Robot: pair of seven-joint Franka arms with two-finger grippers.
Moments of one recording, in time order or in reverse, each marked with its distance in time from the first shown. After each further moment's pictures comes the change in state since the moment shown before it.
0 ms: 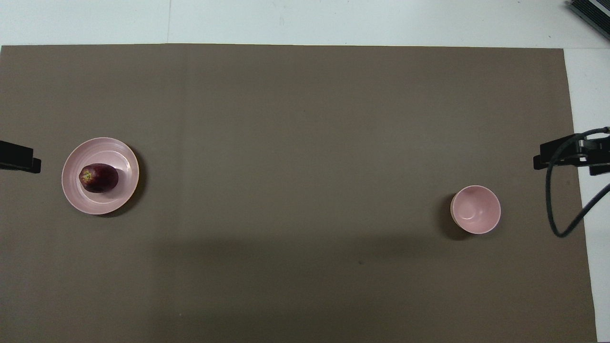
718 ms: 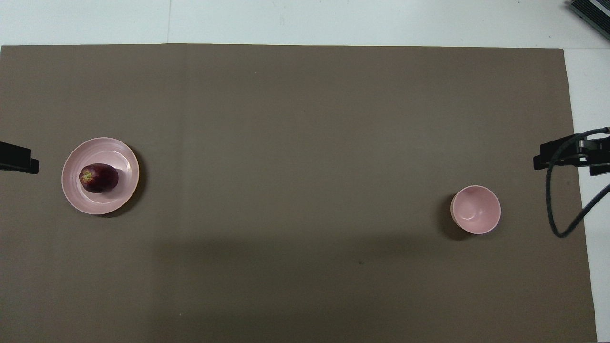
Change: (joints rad) left arm 0.004 0.000 0.006 -0.007 0.004 0.000 -0.001; right arm 0.000 0.000 0.000 0.000 0.000 0.000 0.000
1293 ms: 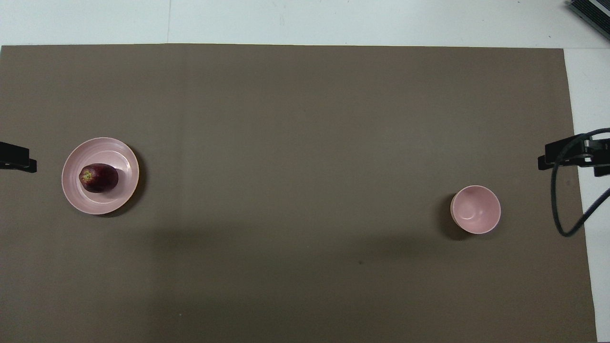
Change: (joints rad) left arm 0.080 0.009 0.010 -0.165 0.001 0.182 -0.002; right arm -0.009 0.000 -0.009 0.000 -0.002 -0.005 0.000
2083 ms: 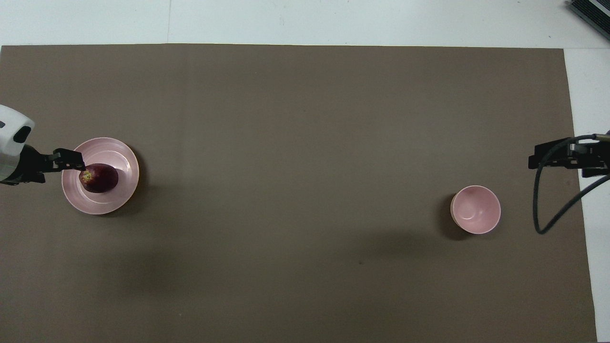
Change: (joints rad) left arm 0.051 0.140 -0.002 -0.326 0.000 0.487 -0.094; right arm 0.006 -0.062 0.004 -0.149 -0.002 0.140 0.038
